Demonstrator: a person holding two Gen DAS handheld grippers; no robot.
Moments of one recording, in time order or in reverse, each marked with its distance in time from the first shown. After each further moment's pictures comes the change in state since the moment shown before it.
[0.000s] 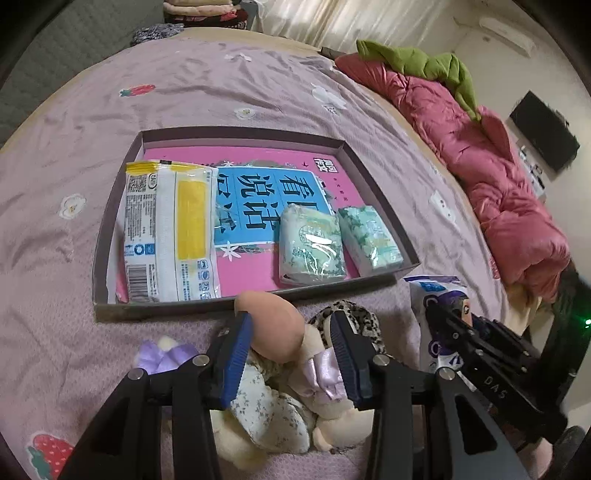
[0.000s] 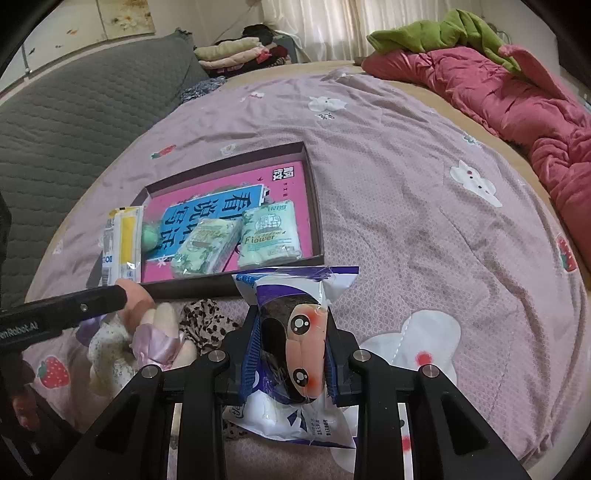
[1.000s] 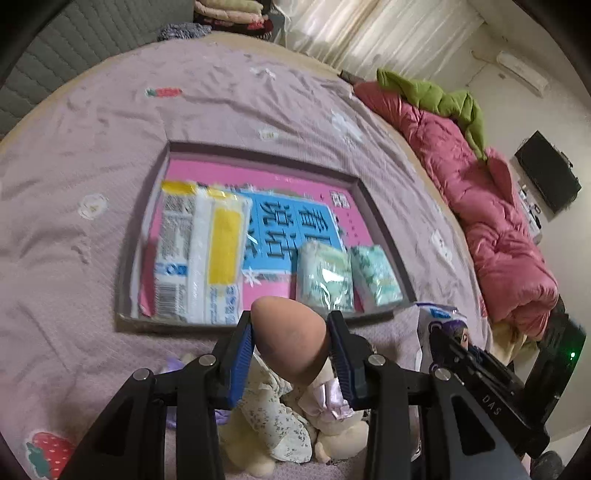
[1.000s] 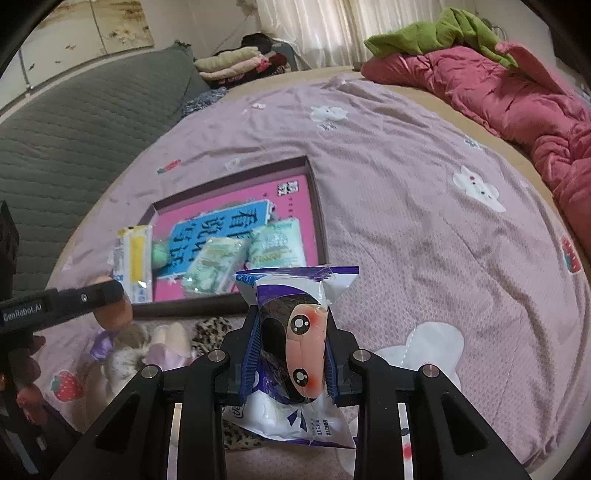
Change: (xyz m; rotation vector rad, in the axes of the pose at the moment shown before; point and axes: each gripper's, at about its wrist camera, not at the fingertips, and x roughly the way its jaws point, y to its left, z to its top) left arm -0.026 0.031 0.014 -0.126 -0.076 -0.053; right arm -0.014 0.001 0.011 0.027 -0.051 0.042
